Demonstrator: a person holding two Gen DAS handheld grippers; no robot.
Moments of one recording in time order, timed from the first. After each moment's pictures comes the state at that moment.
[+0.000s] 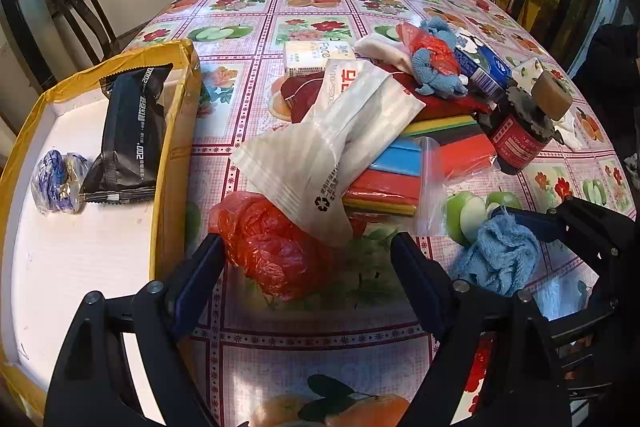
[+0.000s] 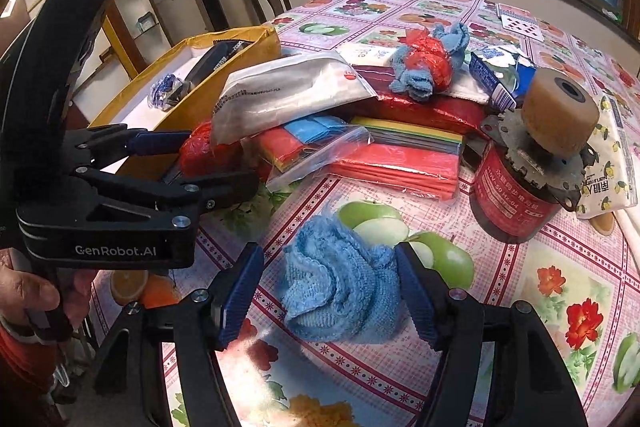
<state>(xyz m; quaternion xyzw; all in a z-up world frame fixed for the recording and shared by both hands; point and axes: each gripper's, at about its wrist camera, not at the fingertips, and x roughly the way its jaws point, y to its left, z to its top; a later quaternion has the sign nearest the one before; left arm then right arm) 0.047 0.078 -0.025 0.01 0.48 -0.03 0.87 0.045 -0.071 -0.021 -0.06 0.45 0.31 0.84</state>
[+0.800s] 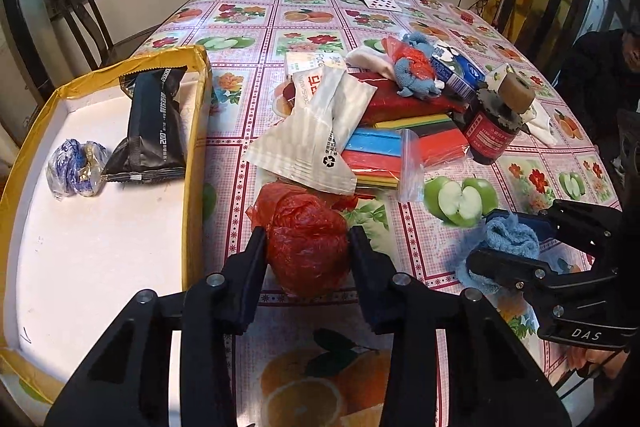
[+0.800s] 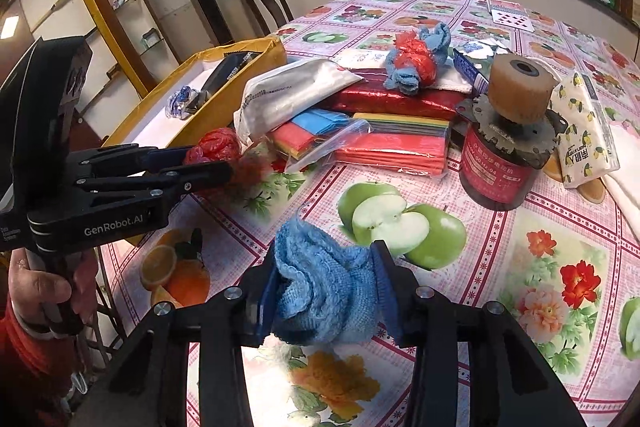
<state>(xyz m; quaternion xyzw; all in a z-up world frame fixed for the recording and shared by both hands) 0.014 0.090 -0.006 -0.01 0.46 -0.05 0.89 0.021 -0.090 -0.007 -0.02 0.45 0.32 0.84</state>
